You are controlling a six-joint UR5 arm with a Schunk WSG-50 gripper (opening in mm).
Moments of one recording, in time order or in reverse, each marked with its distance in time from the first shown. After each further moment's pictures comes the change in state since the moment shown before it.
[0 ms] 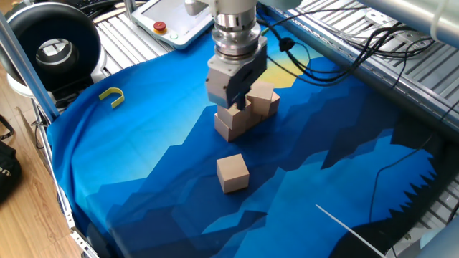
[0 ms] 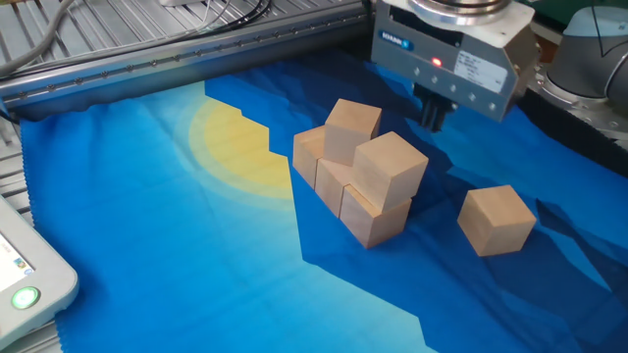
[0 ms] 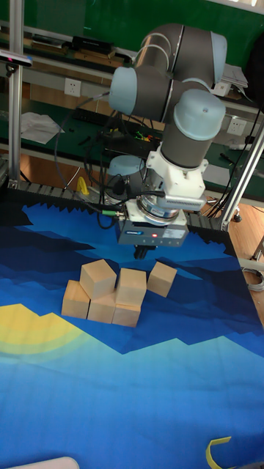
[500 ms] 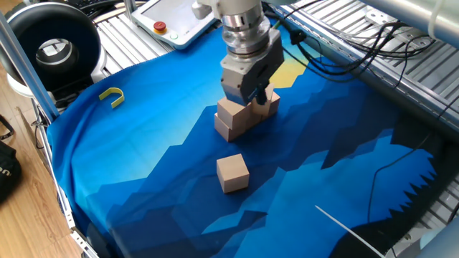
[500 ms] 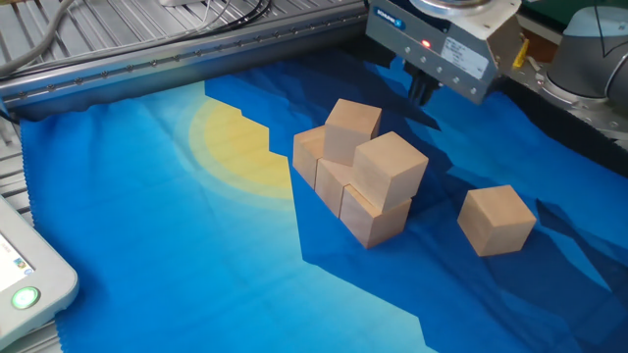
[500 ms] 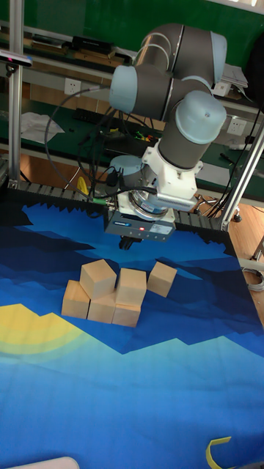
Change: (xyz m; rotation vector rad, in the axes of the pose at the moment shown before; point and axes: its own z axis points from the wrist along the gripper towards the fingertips) arm 0.024 -0.024 0.003 0.064 0.061 0.040
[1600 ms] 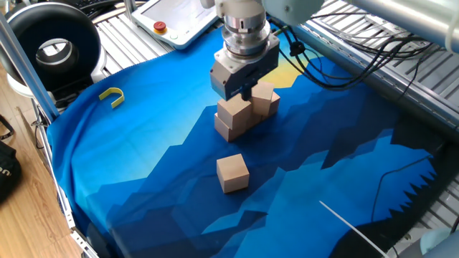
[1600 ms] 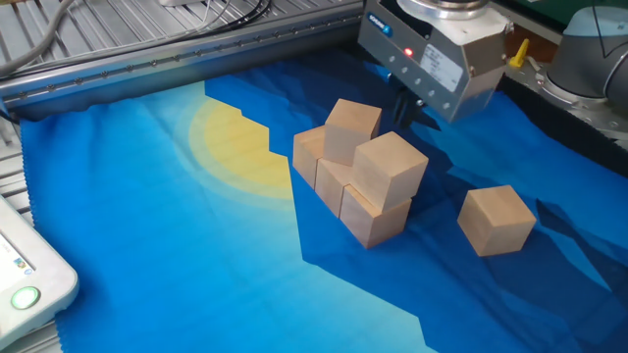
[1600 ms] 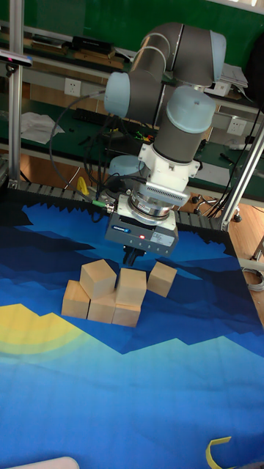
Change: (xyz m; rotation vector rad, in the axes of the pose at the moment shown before) arm -0.055 0.003 -0.003 -0.050 -0.228 0.233
